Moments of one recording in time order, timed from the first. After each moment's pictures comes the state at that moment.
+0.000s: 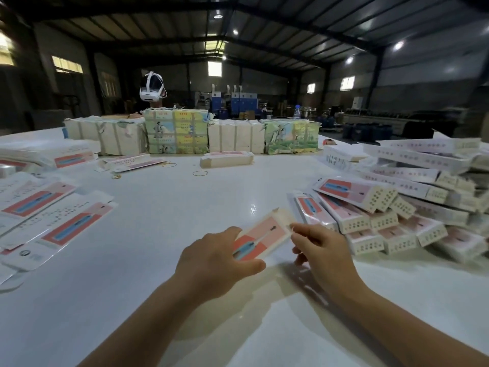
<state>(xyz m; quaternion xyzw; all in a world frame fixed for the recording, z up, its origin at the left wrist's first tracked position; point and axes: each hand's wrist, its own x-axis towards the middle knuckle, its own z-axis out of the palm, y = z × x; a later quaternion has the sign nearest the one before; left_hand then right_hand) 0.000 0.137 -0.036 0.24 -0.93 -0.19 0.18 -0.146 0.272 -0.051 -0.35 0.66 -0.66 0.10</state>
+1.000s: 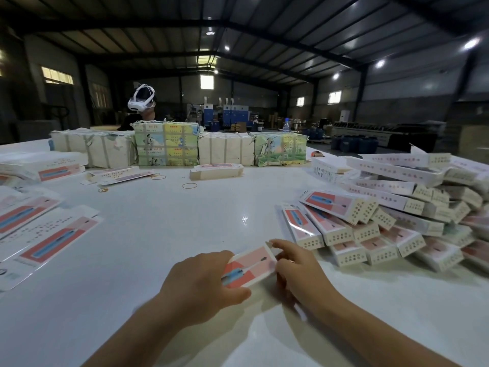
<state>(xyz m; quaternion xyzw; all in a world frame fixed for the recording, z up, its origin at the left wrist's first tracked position) -0.001 0.139 -0.041 0.22 -0.96 -0.10 0.13 -0.138 0.271 -0.046 -0.35 0.72 -0.55 0.21</state>
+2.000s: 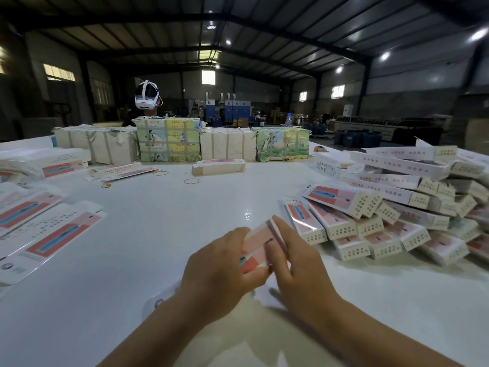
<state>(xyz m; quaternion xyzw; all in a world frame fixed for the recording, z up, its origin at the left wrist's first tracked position) -0.008 0.165 -0.033 0.17 -0.92 -0.15 0.31 -0.115 0.276 -0.042 -0.49 0.72 -0.48 -0.04</state>
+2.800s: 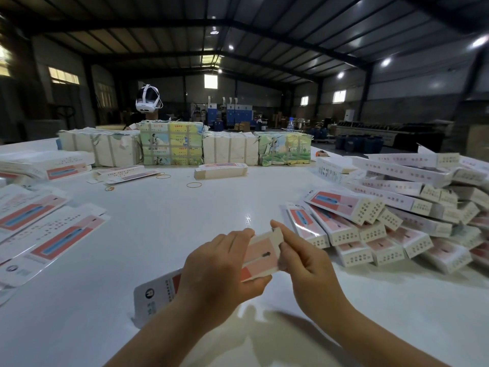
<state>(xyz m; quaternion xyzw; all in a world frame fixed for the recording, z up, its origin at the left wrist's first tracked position) -0.003 0.165 -0.031 0.11 -0.90 0.05 0.42 -0.117 0.280 -0.039 -0.47 0.63 -0.62 0.04</state>
